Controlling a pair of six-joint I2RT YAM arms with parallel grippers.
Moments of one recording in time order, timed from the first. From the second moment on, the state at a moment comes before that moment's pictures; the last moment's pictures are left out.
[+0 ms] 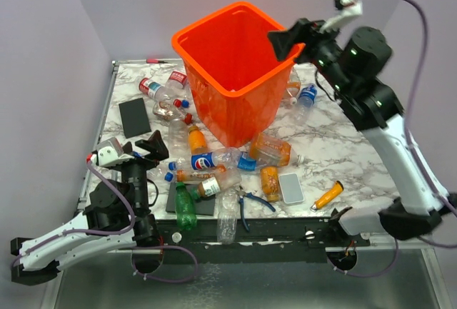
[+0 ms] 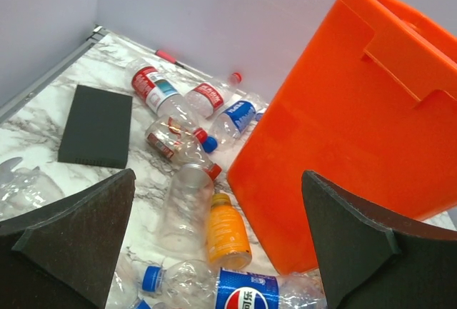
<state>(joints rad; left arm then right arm) -1.19 0.26 0.54 0.05 -1.35 -0.11 0.58 1.42 1.88 -0.34 0.09 0.24</state>
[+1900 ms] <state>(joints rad) -1.19 0.64 0.56 -0.01 -0.83 -0.16 0.36 1.01 0.13 0.30 0.30 1.53</state>
